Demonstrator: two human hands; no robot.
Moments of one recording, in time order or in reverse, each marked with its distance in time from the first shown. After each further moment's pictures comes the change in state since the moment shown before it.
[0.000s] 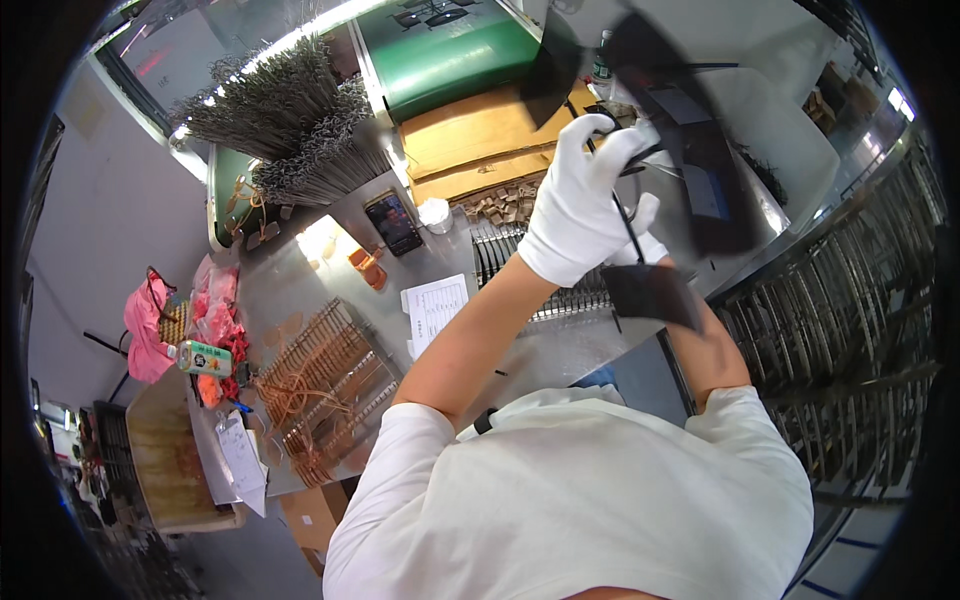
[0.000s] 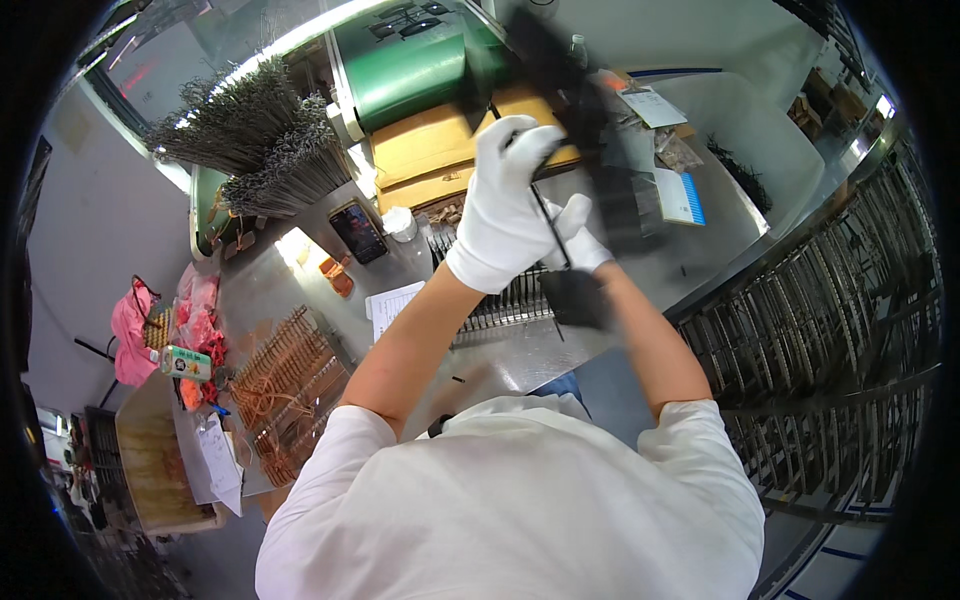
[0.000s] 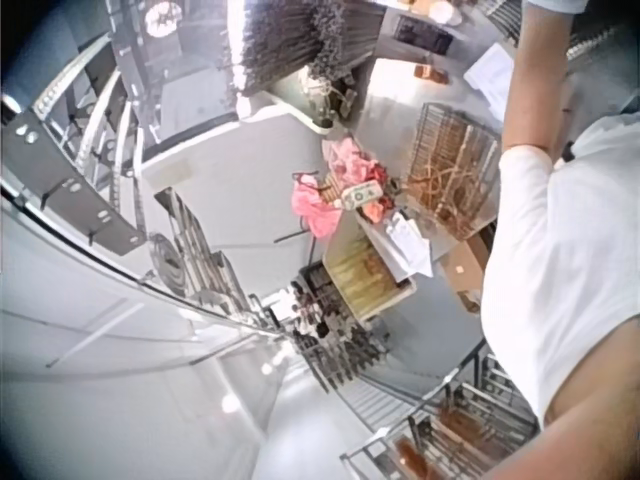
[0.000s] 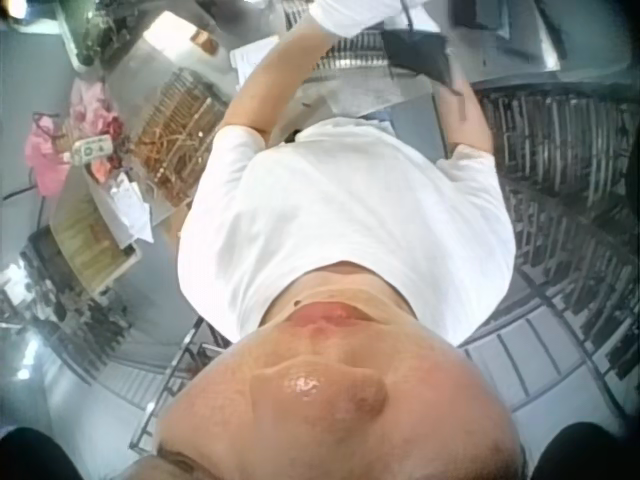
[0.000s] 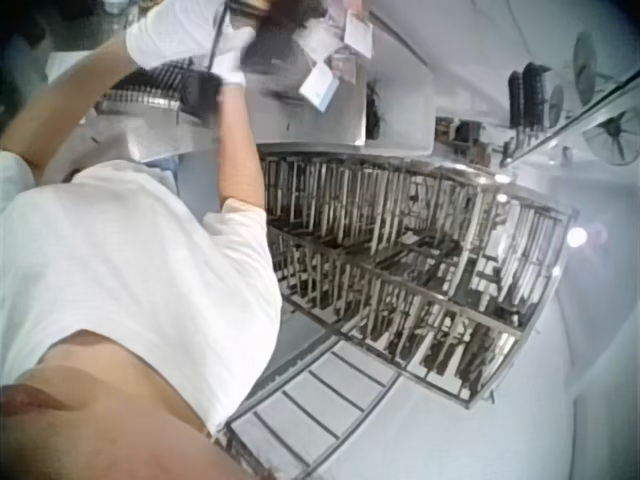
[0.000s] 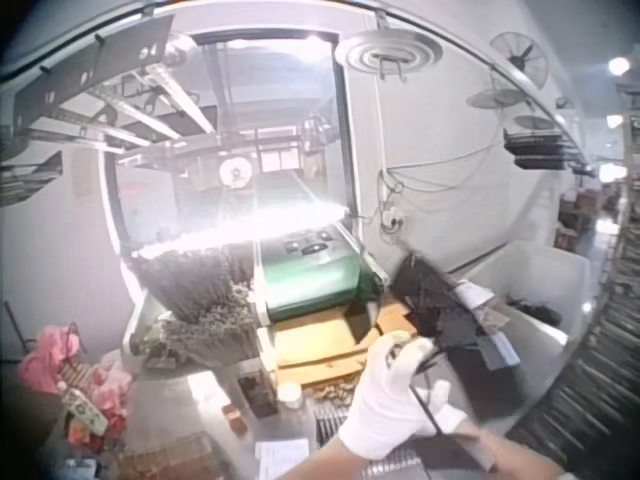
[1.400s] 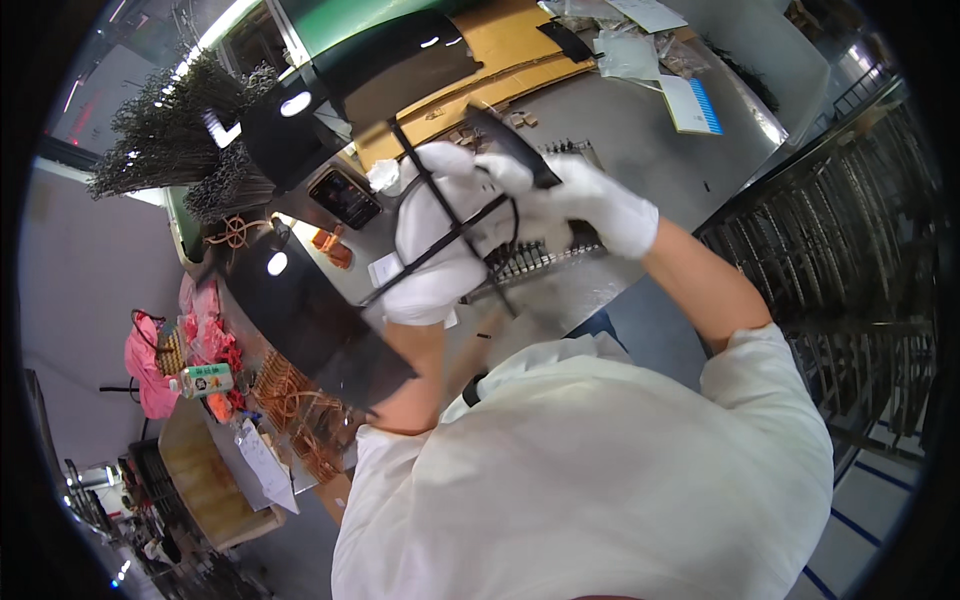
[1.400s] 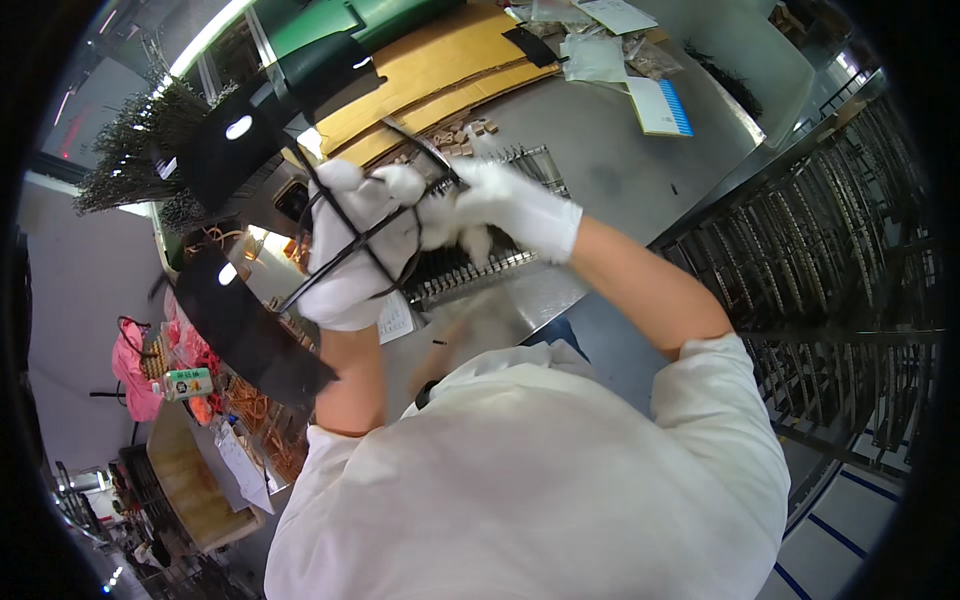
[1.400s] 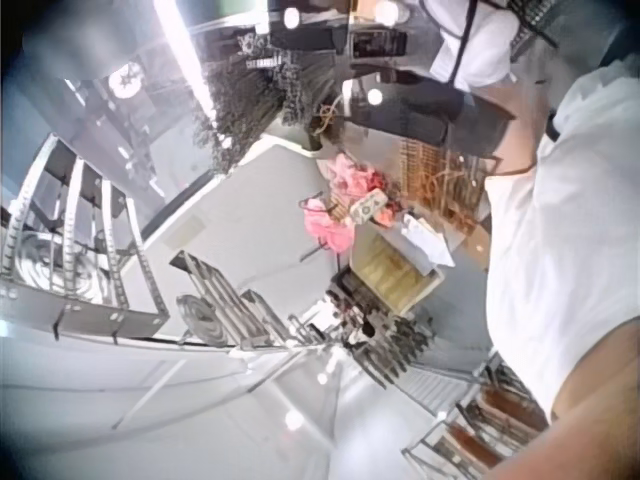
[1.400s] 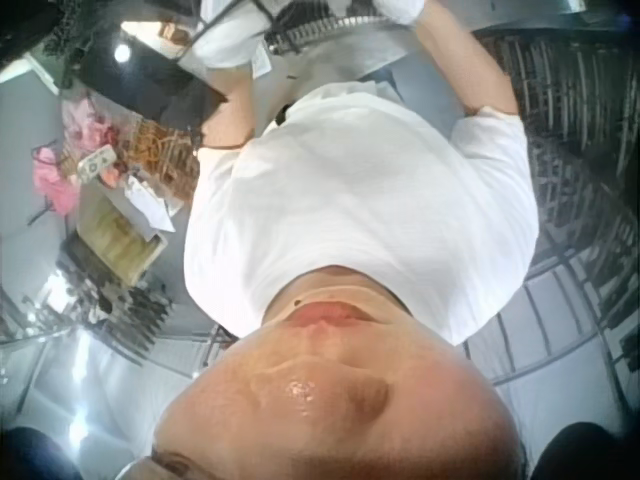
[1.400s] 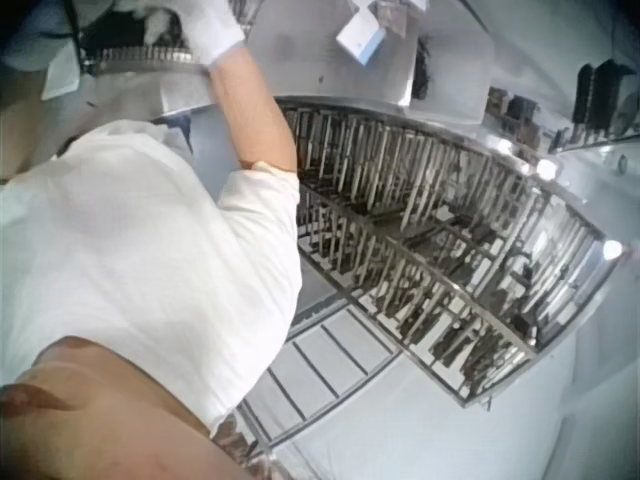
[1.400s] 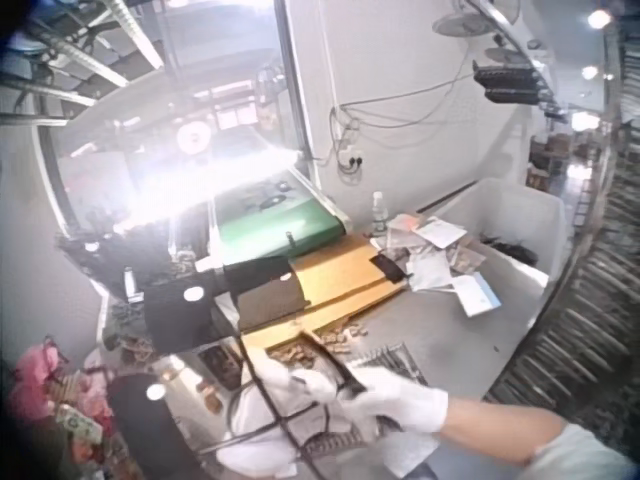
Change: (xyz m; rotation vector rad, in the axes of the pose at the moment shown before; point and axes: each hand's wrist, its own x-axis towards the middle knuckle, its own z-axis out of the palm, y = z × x) left_hand -0.057 0.003 -0.067 -1.493 -0.109 -0.659; right_hand -0.016 -0.057 -0.043 0.888 -0.326 0.256
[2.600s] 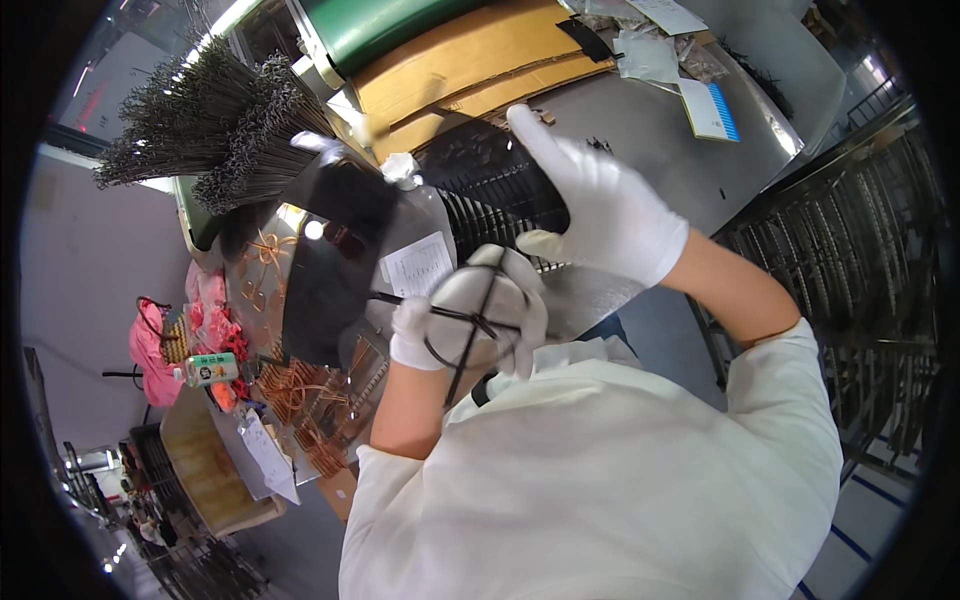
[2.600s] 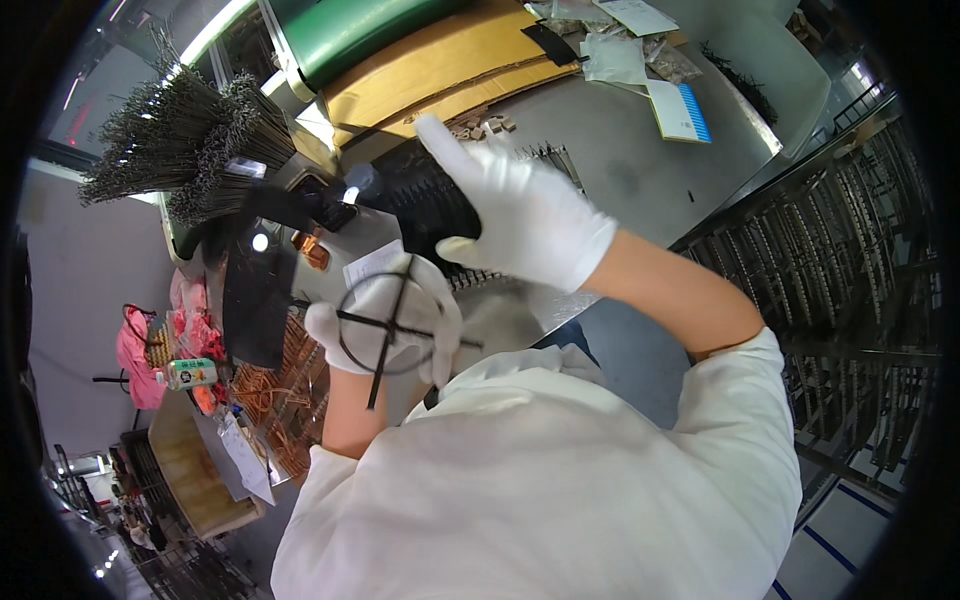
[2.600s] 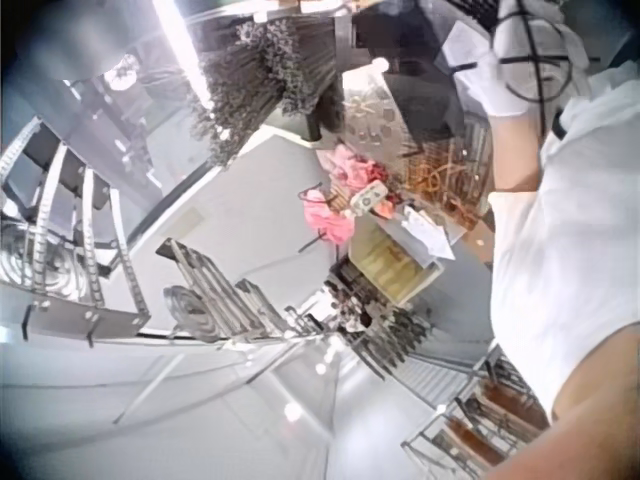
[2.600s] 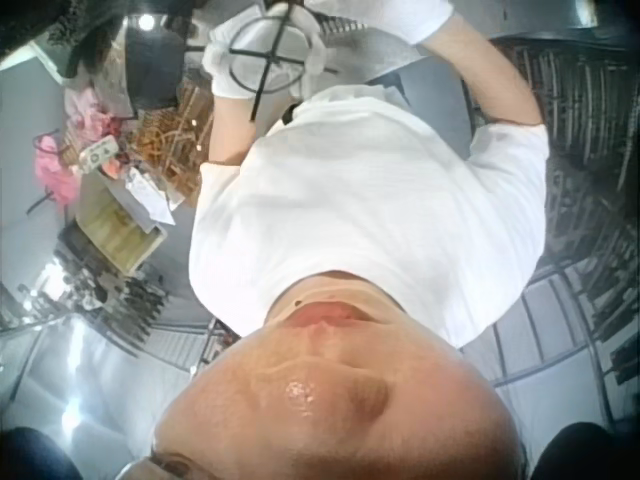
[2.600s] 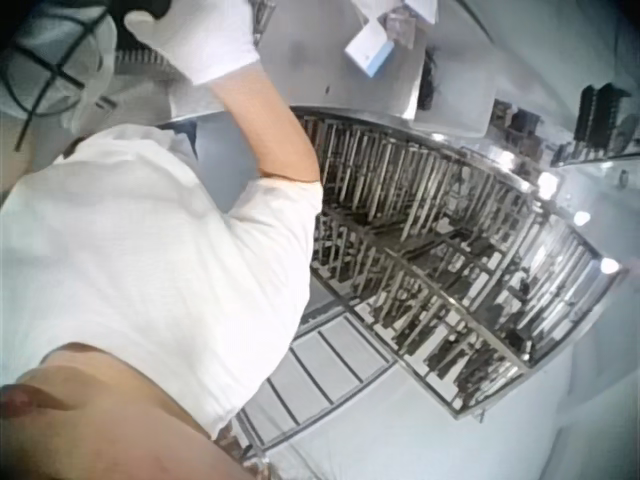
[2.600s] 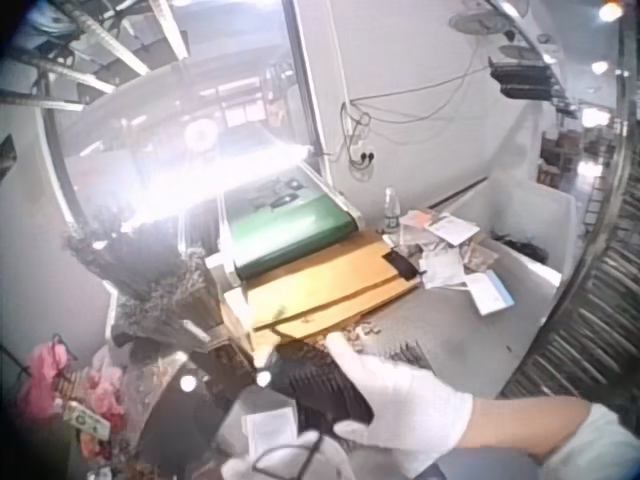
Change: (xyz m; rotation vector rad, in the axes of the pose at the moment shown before) left_hand -0.074 -0.004 -0.009 -0.223 0.150 -0.325; right_hand 0.008 0.008 0.017 -1.106 0.354 -0.481
